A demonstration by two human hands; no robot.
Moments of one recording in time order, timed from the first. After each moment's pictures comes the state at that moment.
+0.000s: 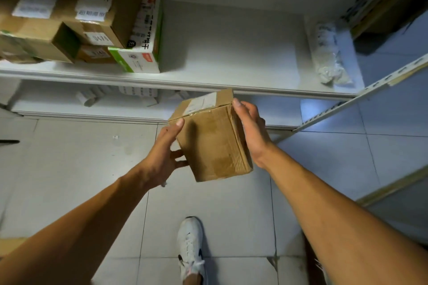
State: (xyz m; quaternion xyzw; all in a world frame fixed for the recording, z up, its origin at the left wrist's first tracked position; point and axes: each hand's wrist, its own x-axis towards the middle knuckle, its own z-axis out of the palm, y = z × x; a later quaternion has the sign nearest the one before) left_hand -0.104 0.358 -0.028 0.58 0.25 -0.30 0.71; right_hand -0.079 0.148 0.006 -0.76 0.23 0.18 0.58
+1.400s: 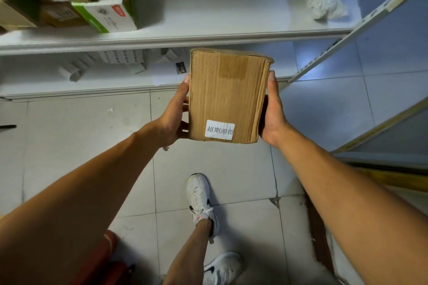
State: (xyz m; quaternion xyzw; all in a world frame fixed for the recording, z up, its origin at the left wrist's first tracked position) left_hand -0.115 0.318 -0.014 0.62 0.23 -0.43 0.61; right_hand -0.151 0.103 -0.022 -0.57 0.33 0.19 0.73
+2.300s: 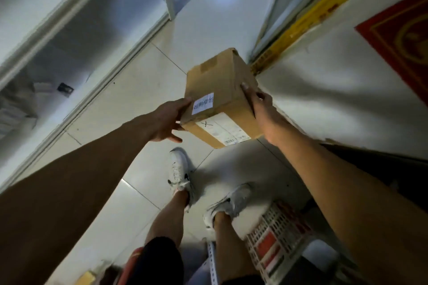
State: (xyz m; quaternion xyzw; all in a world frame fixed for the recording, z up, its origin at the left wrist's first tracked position) left_hand -0.230 0.104 -0.039 0.66 0.06 -0.70 0.27; right_hand -0.424 -0.039 -0.031 -0.46 0.66 0.08 0.59
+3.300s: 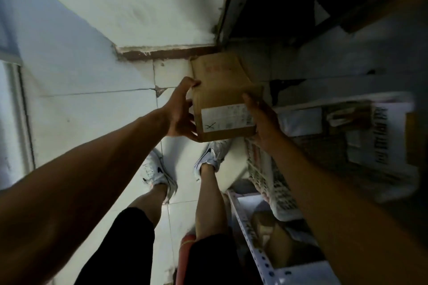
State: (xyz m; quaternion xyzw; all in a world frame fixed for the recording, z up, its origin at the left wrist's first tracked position) left_hand -0.586 0.068 -0.040 0.55 -0.08 -0.83 -0.01; right_hand -0.794 0.145 -0.021 -0.15 0.72 -0.27 0.62
